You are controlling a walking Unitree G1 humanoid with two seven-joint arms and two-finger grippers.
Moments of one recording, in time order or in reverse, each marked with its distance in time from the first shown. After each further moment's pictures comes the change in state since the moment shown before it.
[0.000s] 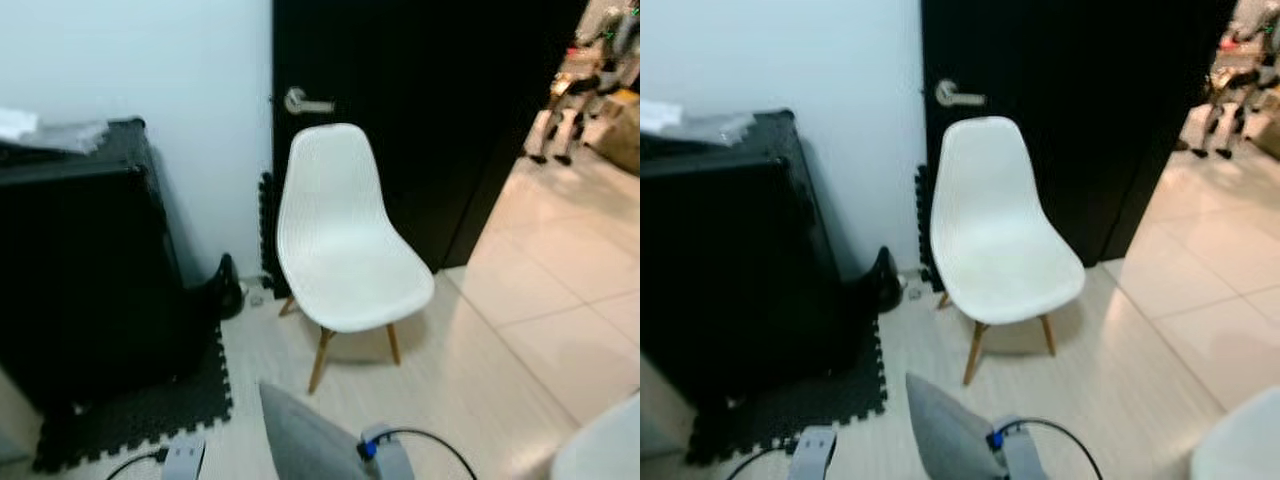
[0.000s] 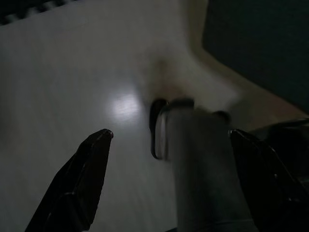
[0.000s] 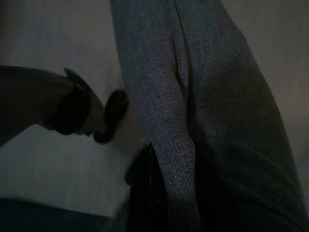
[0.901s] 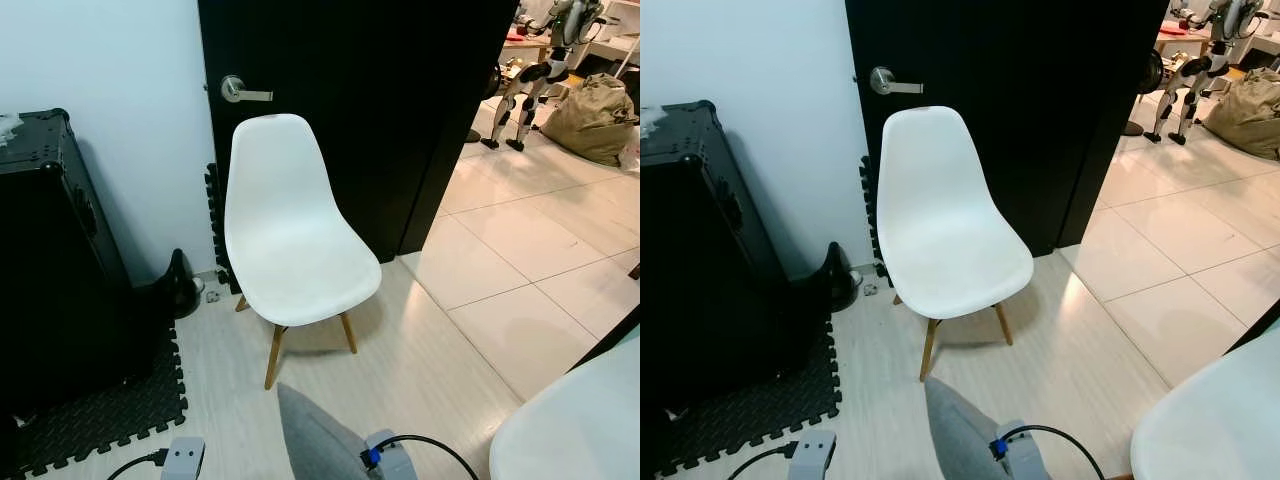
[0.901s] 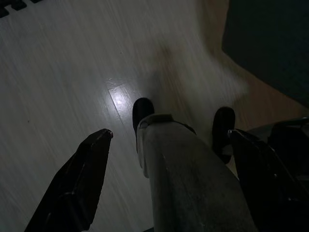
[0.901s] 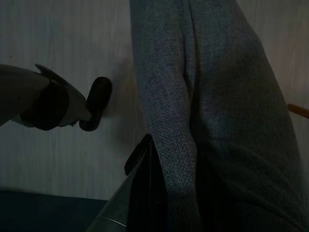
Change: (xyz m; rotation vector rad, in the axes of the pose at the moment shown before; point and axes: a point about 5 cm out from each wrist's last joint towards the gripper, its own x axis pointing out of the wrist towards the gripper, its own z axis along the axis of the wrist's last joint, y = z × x) left arm -0.001 0.002 -0.002 -0.005 0.003 0.008; right arm 0.000 0.003 -0.005 -0.012 0.016 0.007
